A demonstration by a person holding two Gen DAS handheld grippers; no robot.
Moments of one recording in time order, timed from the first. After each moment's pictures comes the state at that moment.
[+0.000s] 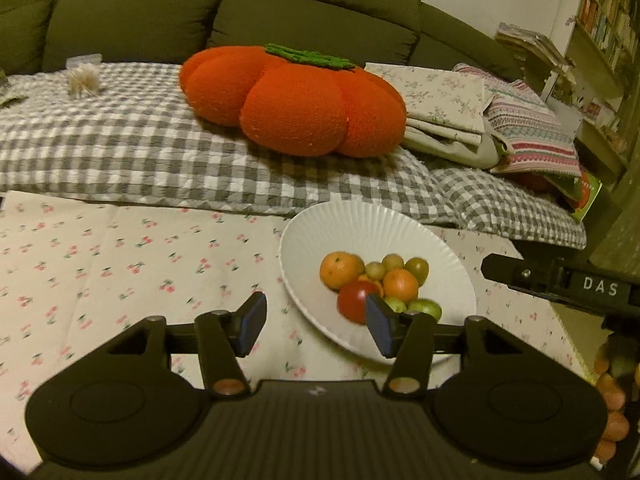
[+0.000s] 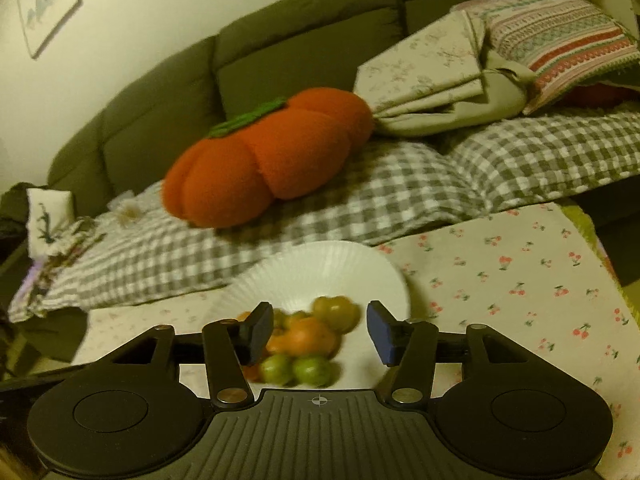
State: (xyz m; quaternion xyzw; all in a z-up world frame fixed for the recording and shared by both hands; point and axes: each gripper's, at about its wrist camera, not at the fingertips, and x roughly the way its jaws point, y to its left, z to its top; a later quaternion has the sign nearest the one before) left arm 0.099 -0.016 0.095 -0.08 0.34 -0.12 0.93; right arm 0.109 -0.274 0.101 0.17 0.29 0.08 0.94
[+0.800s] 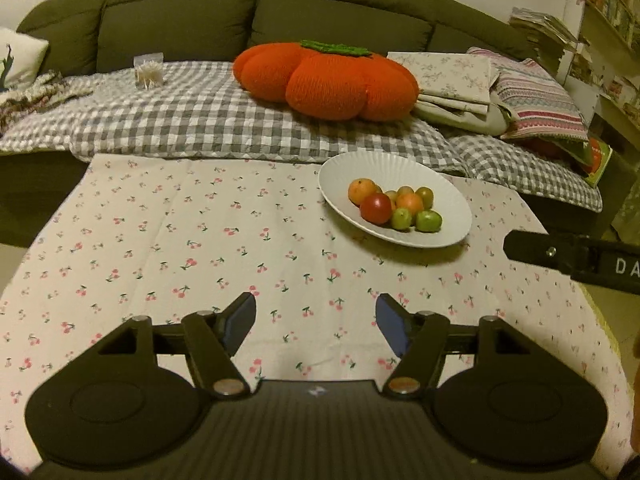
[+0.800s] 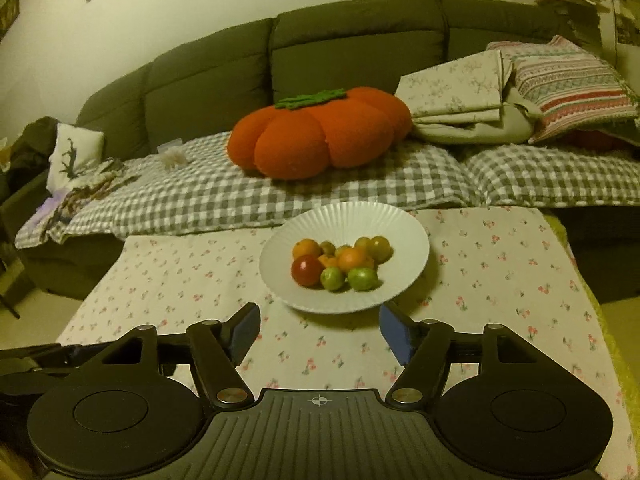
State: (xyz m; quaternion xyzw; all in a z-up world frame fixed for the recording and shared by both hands) left arm -0.030 -0.007 0.099 -0.04 0.34 -0.06 0.94; right arm -0.011 -0.223 0.130 0.07 0.30 0.09 0.95
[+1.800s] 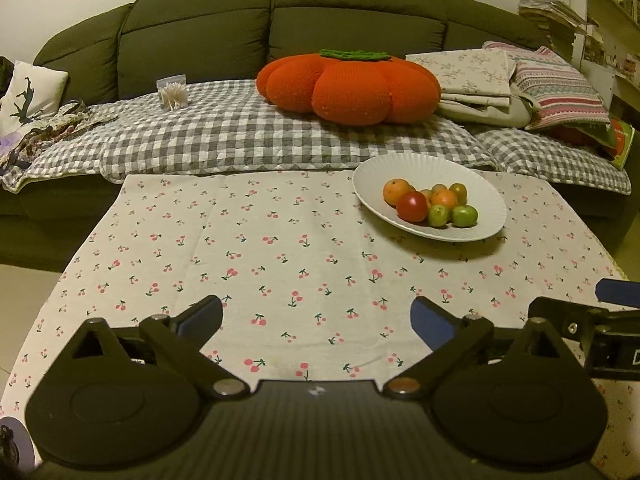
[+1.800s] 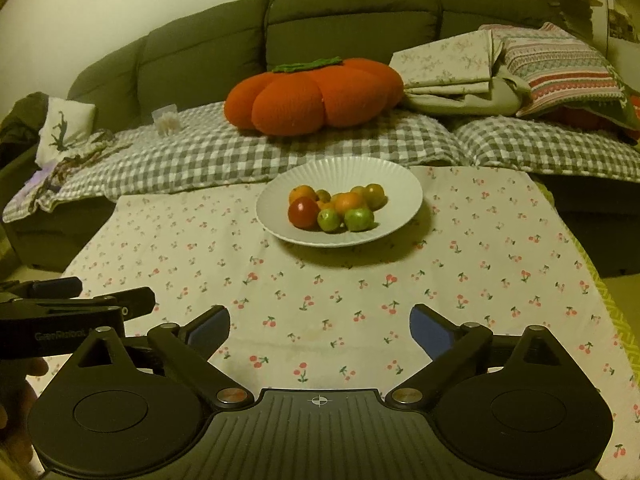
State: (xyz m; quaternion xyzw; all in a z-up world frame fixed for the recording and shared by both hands) left arm -0.032 -0.002 0.090 0.00 0.32 -0.02 0.95; right arm -0.041 -0.206 0.097 0.05 0.32 0.07 0.94
